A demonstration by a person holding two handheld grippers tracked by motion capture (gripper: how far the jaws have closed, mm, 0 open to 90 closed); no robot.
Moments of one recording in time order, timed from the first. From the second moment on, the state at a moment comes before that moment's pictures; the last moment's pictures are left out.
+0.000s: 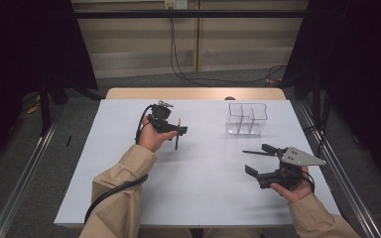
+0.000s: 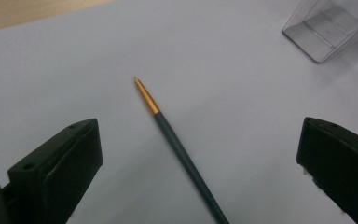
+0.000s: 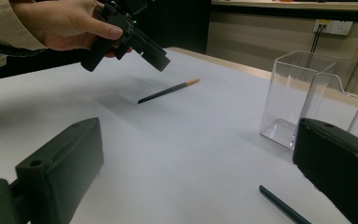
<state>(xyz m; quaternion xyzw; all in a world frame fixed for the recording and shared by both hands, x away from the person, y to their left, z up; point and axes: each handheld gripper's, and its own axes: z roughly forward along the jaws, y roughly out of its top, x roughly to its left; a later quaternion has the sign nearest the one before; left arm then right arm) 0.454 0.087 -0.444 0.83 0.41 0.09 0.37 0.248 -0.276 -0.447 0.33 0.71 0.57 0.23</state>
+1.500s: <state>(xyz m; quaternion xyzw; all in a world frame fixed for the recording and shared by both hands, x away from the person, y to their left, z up) 0.473 0.059 -0.440 0.86 0.46 0.03 0.21 0.249 -0.277 -0.448 0.33 0.72 0.57 0.22</state>
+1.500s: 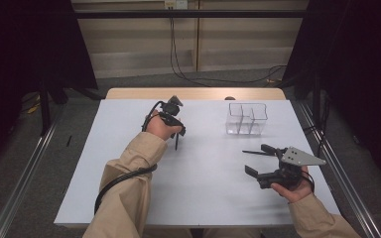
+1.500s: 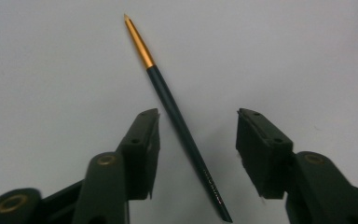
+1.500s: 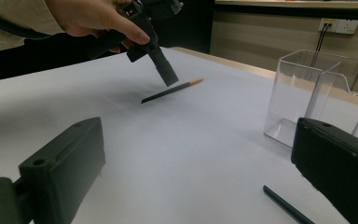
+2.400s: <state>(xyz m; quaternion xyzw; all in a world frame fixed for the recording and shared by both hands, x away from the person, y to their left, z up) 0.475 0.052 -0.452 0.87 0.47 0.03 0.13 0.249 -0.278 -0.447 0.33 0.72 0.57 0.22</state>
